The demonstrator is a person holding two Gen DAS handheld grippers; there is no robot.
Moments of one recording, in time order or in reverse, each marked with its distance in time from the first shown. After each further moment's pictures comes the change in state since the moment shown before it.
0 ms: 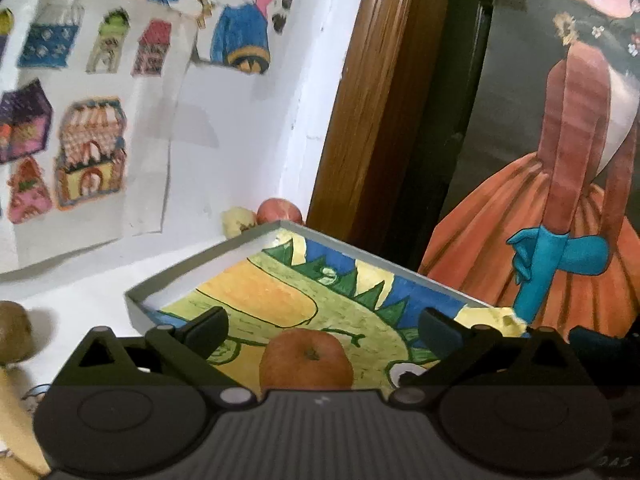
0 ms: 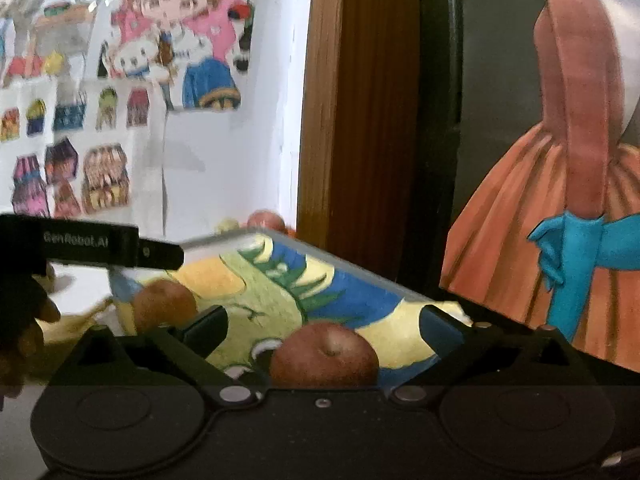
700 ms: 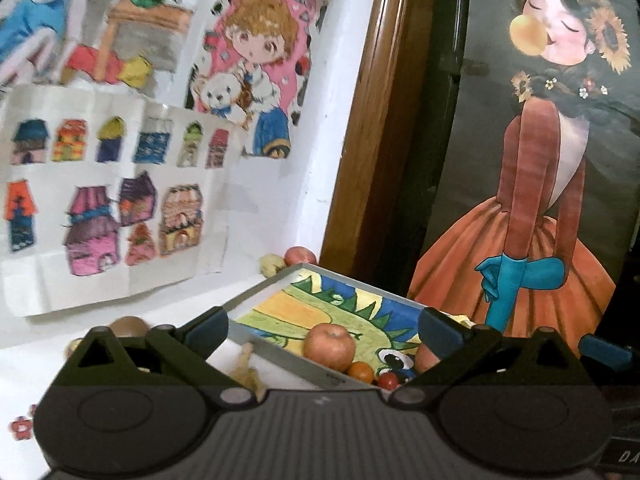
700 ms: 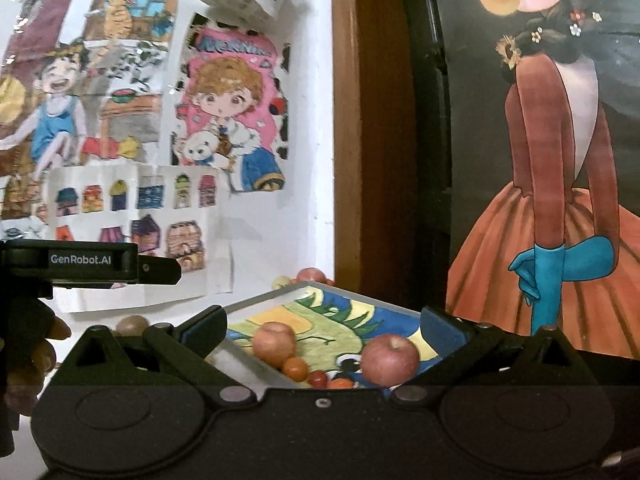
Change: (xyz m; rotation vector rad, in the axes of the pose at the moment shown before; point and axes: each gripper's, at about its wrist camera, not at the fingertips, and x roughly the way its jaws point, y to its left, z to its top) left arm -0.178 0.018 -0.002 0.036 -0.119 0.010; right arm -0.165 0.079 0.009 0.061 -0.129 0.012
